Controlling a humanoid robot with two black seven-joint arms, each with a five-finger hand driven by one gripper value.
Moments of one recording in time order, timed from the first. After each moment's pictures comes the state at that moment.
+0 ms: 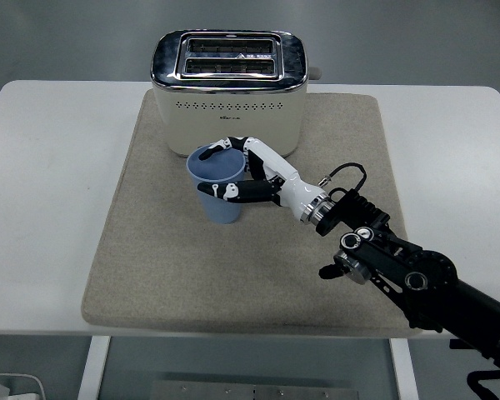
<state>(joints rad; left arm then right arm) -0.02 0.00 -0.06 -0.15 -0.04 -0.10 0.09 0.72 0.00 0.54 0.99 -0.94 -0.02 0.35</state>
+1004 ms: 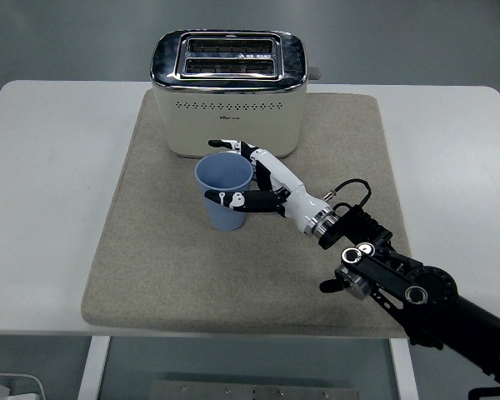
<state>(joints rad) -0.02 0.00 -0.06 -0.15 -0.04 -0.10 0.09 0.65 0.00 0.55 1.00 -0.93 -0.07 0.38</state>
